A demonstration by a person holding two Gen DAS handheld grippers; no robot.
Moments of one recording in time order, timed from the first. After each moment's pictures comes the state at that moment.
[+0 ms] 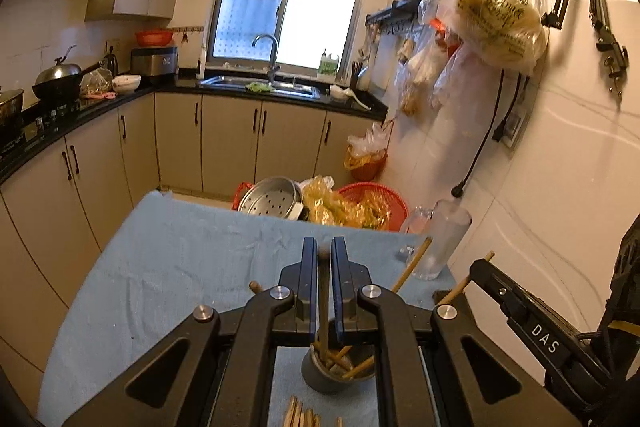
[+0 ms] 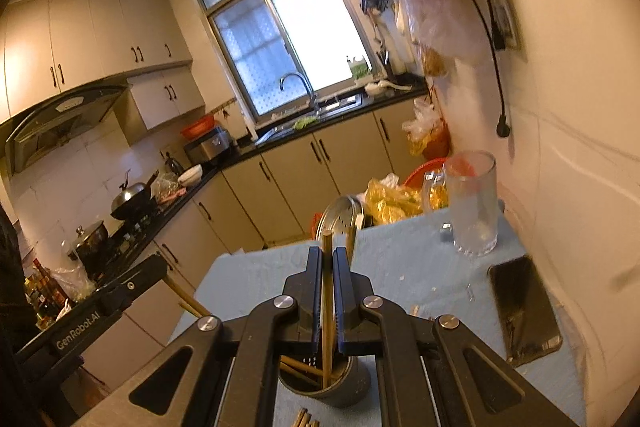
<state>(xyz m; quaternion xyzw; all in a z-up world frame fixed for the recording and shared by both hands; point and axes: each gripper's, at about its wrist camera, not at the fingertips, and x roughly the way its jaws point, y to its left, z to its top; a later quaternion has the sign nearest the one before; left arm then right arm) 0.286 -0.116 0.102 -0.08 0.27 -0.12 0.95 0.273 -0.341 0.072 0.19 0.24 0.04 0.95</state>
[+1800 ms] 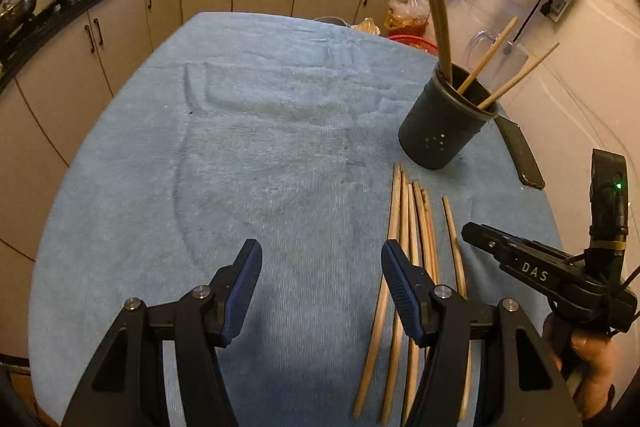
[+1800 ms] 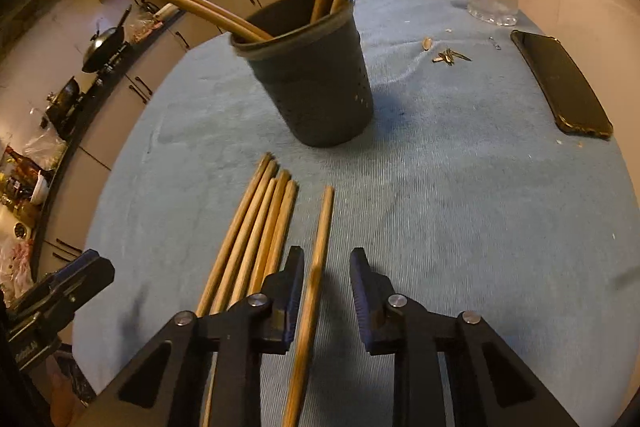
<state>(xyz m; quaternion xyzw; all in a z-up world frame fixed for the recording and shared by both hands) 0.202 -0.029 -0.046 -0.06 0.49 -0.10 0.87 0.230 -0.272 -0.102 0.13 0.52 0.07 0.84</state>
